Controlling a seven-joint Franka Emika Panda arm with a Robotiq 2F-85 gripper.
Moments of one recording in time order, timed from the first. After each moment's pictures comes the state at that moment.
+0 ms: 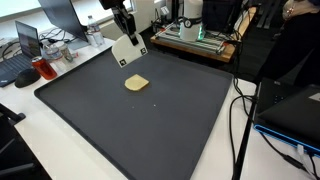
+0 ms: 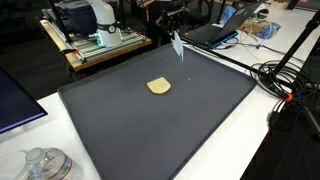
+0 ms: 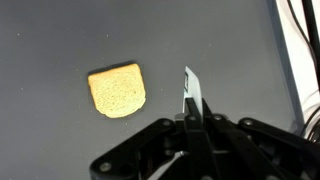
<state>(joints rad) -0.03 0.18 -0.03 -1.93 0.30 1.99 0.17</state>
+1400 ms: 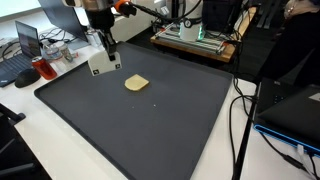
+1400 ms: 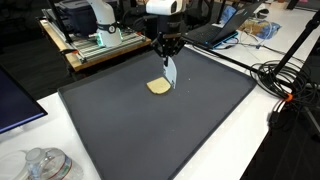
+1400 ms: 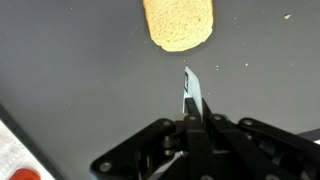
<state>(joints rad) -0.01 0.30 -0.07 -1.96 -0.05 2.34 0.34</state>
